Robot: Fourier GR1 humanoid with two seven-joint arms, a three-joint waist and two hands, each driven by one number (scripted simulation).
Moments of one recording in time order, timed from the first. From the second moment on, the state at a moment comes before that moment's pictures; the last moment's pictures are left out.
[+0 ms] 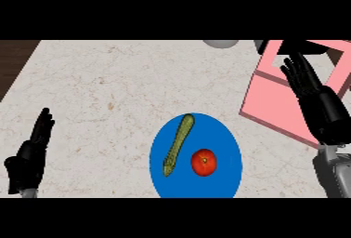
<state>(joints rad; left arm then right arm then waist) 0.04 0.55 -0.23 -1.42 0.29 0.42 -0.18 -0.25 -0.34 0.02 -1.65 -0.16 0.01 0.06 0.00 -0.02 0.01</state>
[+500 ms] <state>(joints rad) -0.08 0.53 -0.36 -1.52 0.26 0.29 -0.12 -0.05 -0.26 0.21 -1.67 0.20 -0.25 0.13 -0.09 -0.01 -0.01</state>
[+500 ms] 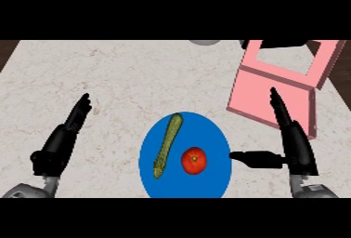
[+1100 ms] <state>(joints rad) -0.17 0.49 -0.44 -1.55 0.25 0.23 -0.03 0.16 -0.36 0.53 -1.86 0.99 -0.34 0.45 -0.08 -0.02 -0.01</state>
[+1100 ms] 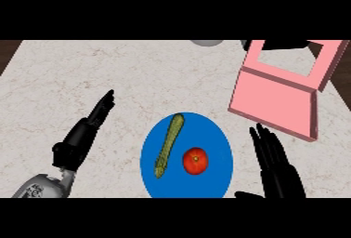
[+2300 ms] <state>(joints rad) -0.29 0.40 -0.43 -1.49 0.21 0.16 0.03 0.14 -0.21 0.88 -2.18 1.14 0.20 1.06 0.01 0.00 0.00</state>
